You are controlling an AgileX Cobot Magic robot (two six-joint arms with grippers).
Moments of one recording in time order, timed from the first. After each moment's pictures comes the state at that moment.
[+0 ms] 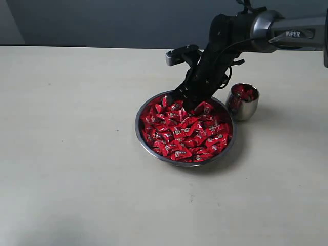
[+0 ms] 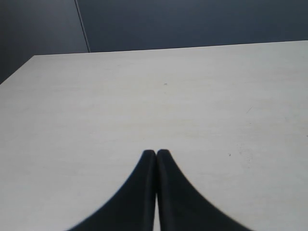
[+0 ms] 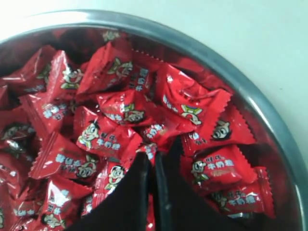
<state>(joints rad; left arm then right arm) 0.19 0.00 0.00 0.03 0.34 0.03 0.55 2.21 -1.61 0.26 0.82 -0.36</state>
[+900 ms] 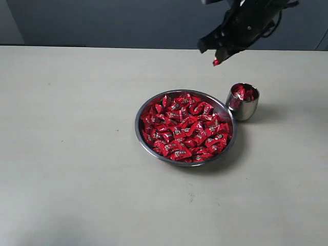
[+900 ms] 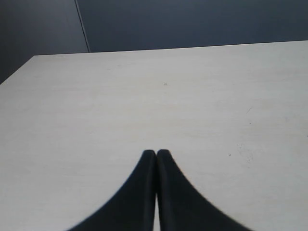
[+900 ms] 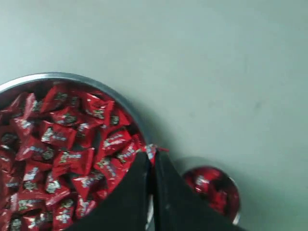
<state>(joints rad) 0.19 0.00 0.00 0.03 0.34 0.03 0.43 1.92 -1.61 0.13 0.89 -0.25</state>
